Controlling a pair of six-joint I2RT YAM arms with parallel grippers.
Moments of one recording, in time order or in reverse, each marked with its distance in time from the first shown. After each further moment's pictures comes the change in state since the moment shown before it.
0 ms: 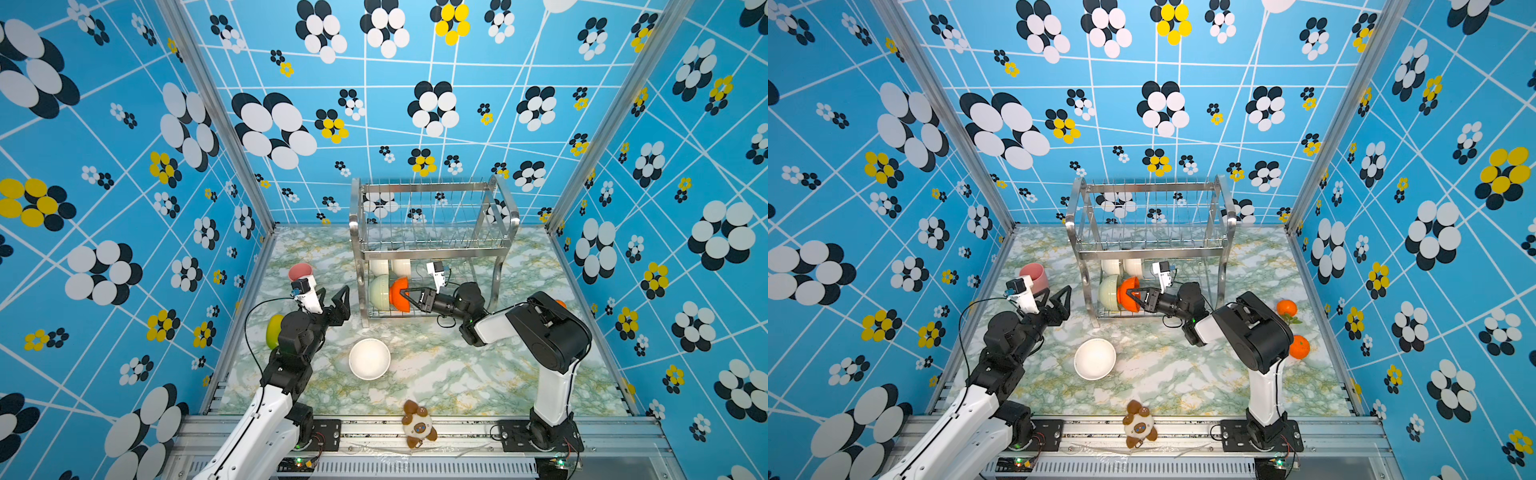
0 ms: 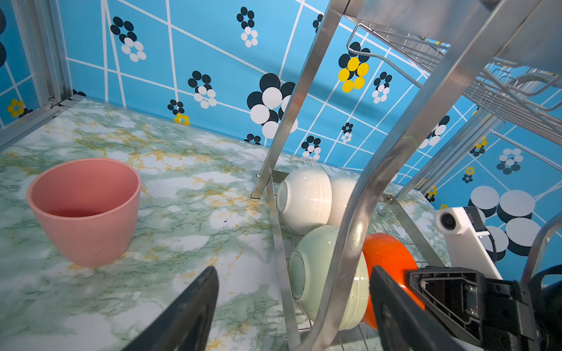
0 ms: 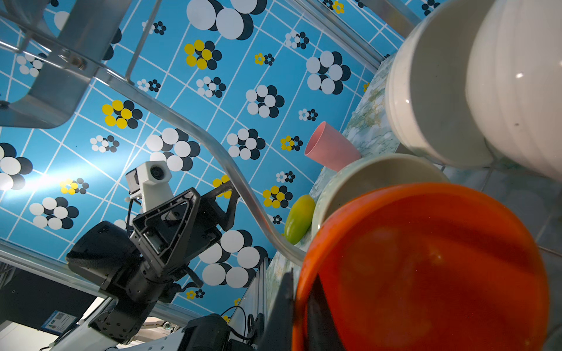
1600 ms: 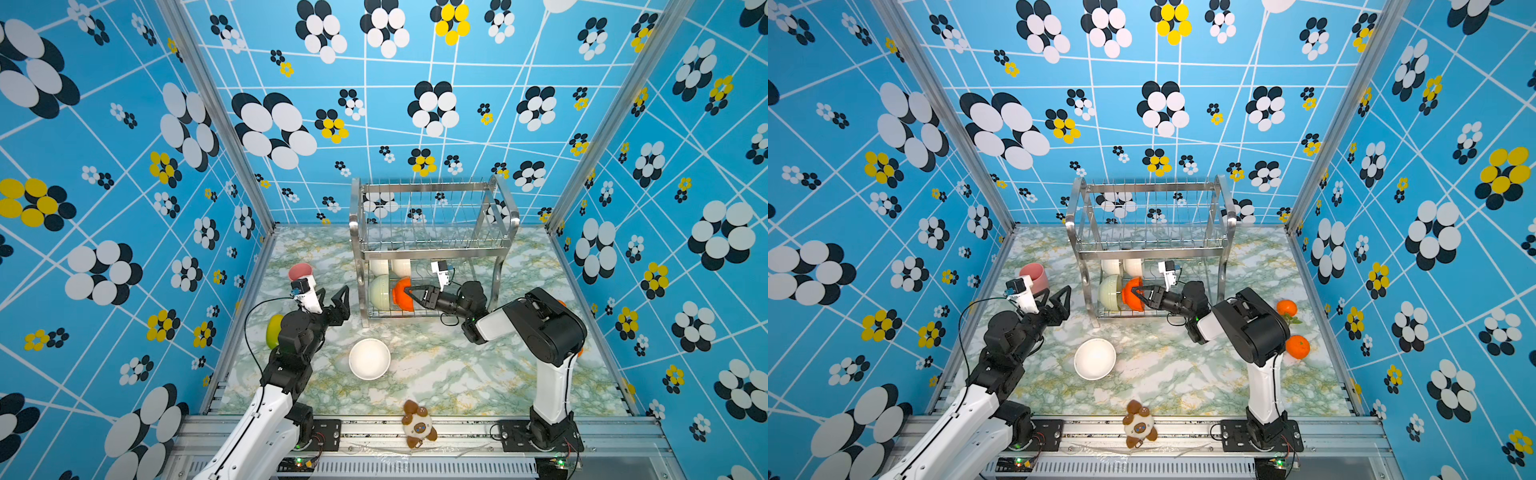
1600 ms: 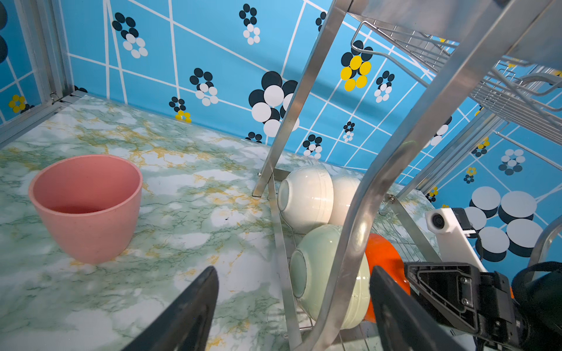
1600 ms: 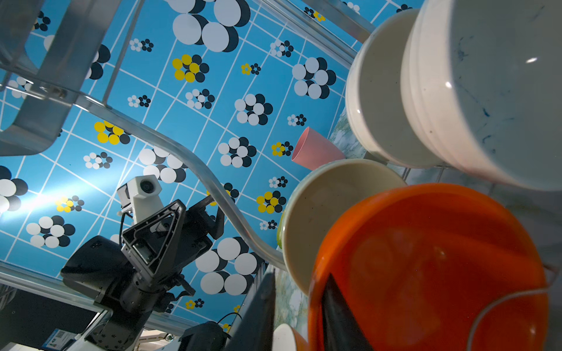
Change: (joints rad) left arm 0.006 0.004 0.002 -0.007 0.003 -0.007; right arm -0.051 0.044 -0.002 0.025 -0.022 0.033
